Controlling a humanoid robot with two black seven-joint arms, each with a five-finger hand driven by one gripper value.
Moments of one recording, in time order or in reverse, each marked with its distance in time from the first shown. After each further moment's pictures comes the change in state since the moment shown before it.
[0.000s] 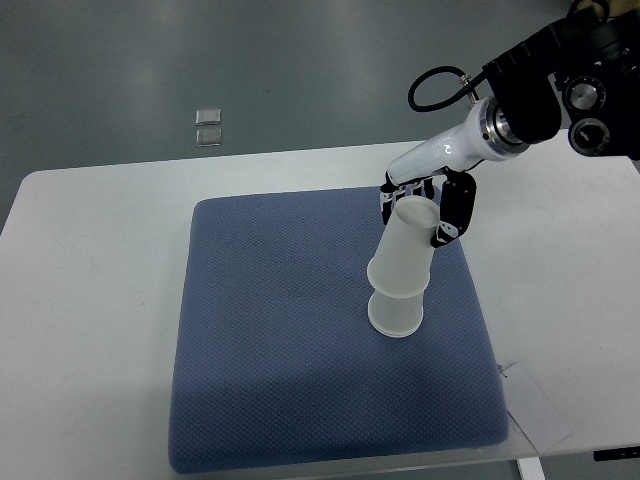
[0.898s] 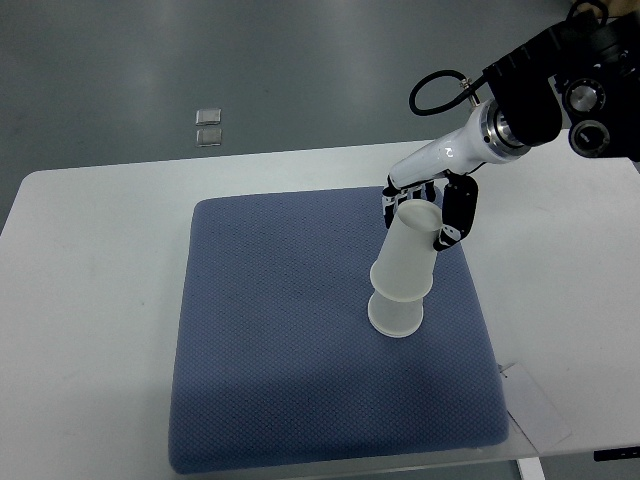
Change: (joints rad) left arm 0.000 0.000 0.000 0.000 0.000 0.000 0.000; right arm -0.003 0.000 -0.002 0.000 -0.002 0.011 0.001
